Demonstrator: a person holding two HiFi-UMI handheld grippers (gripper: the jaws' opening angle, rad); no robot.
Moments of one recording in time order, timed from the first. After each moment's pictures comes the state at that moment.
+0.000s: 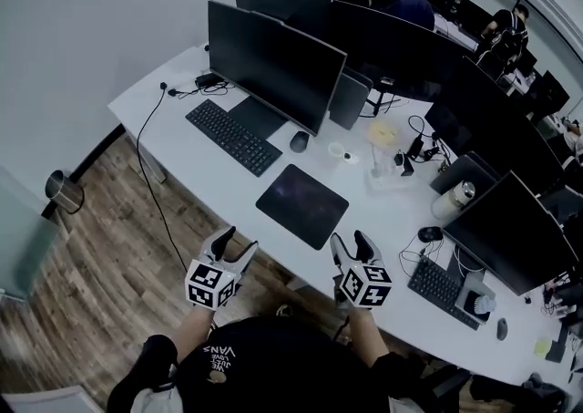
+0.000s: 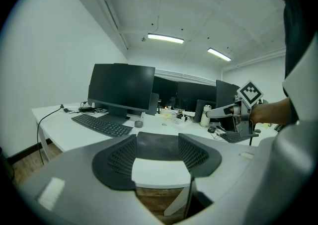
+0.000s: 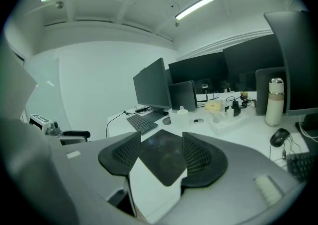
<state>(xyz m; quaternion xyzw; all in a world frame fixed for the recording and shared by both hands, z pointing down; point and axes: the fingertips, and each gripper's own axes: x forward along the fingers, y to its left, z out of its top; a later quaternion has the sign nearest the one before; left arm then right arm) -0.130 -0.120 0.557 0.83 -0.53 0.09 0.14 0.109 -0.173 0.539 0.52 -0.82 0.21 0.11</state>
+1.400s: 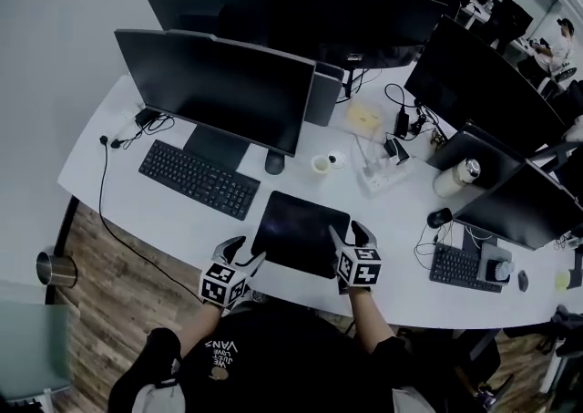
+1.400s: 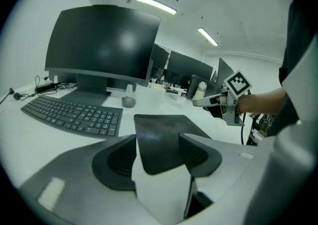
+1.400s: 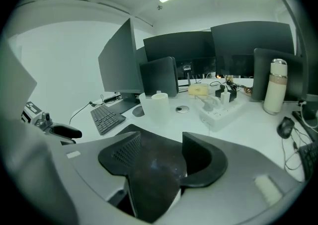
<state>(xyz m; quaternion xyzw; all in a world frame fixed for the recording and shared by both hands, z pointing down) -0.127 -0.277 0.657 0.88 -0.36 0.22 0.22 0.107 -0.304 0.637 0.62 -0.72 0.26 0.17</state>
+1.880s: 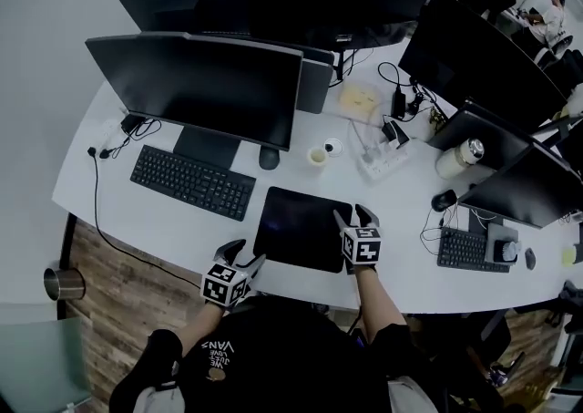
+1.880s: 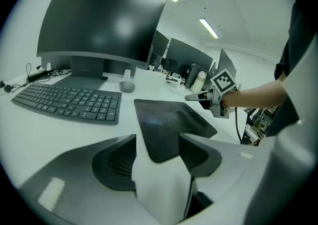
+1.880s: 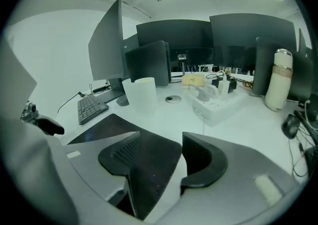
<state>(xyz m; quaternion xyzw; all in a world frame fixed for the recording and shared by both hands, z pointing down) -0.132 -0.276 0.694 0.87 -0.31 0.27 0.25 0.134 -0.333 0.692 0.63 -0.69 0.27 0.22</state>
